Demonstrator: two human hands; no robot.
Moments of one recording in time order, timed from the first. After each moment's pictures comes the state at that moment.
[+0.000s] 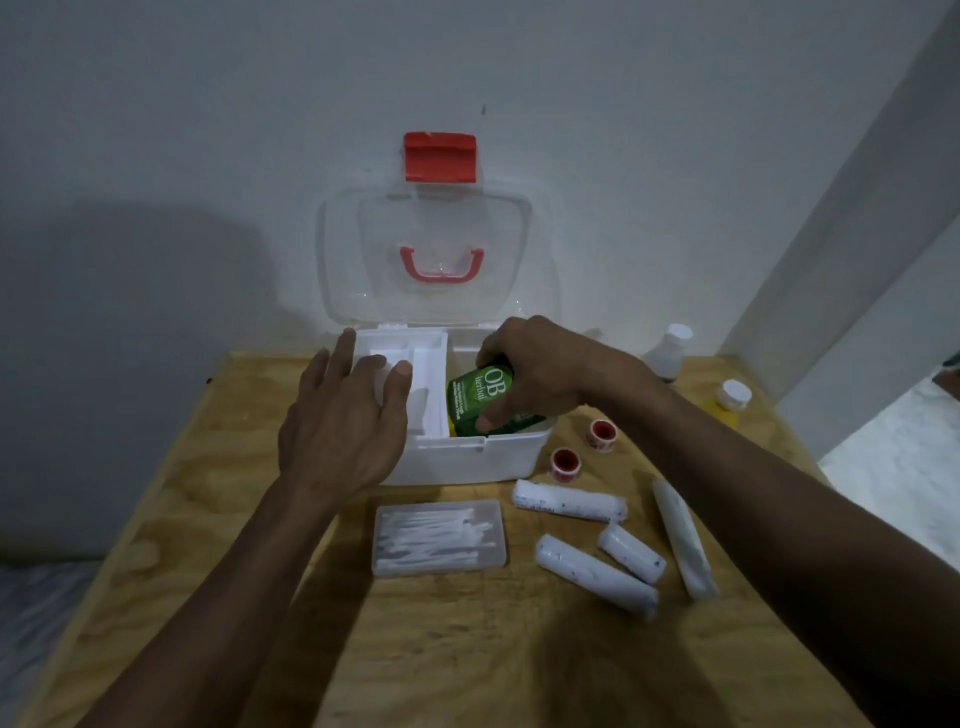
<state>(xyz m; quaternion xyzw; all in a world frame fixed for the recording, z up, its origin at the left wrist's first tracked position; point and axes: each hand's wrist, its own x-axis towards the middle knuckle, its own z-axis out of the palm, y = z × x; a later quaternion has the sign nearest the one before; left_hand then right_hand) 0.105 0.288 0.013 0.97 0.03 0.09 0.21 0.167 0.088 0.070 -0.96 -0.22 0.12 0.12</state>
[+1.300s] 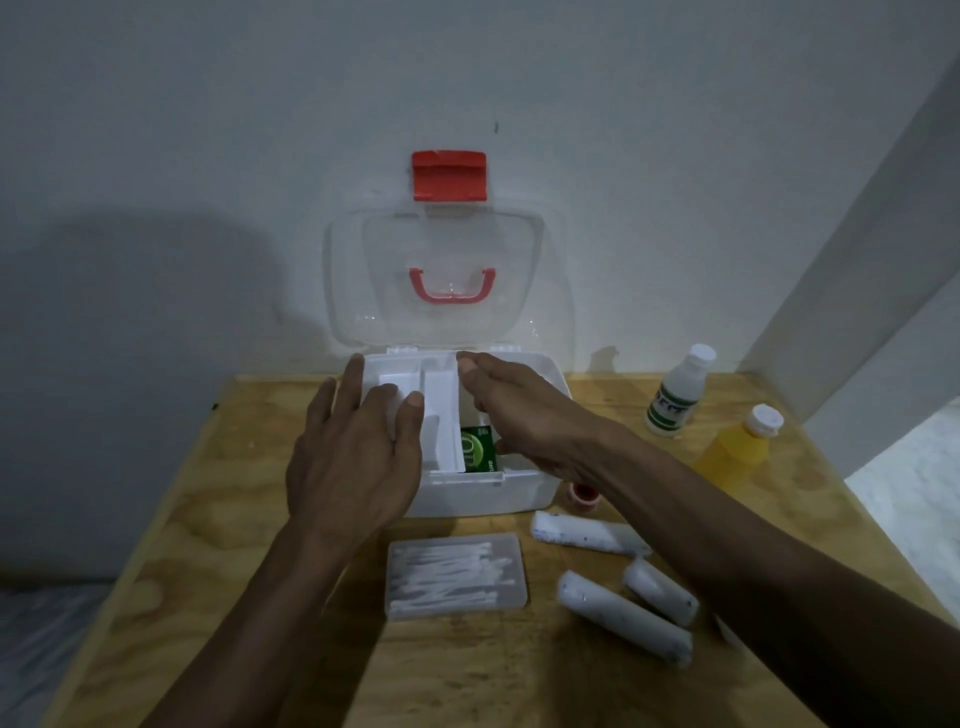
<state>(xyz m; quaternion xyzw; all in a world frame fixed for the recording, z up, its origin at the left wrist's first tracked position) 0.102 0.285 0.014 0.97 0.03 0.10 0.22 0.152 0.124 0.039 -0.81 -0.04 0.17 0.55</state>
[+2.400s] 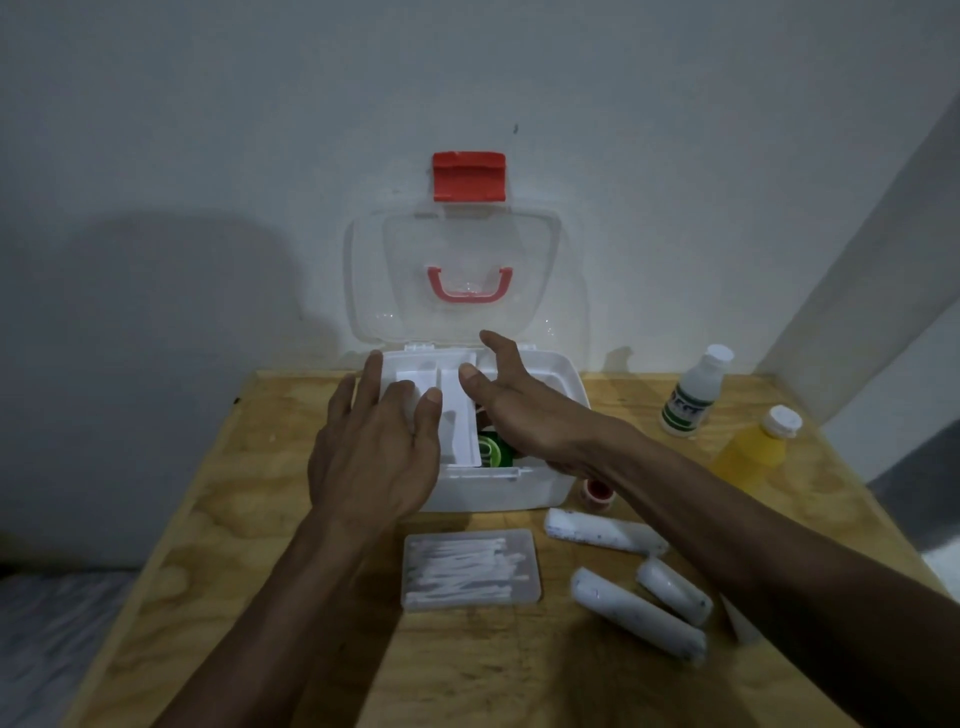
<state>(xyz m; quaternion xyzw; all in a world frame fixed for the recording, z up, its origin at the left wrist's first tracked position) 0.111 0.290 0.002 0.97 0.02 0.13 0.21 0.152 0.128 0.037 -0.84 -0.09 0.20 0.50</state>
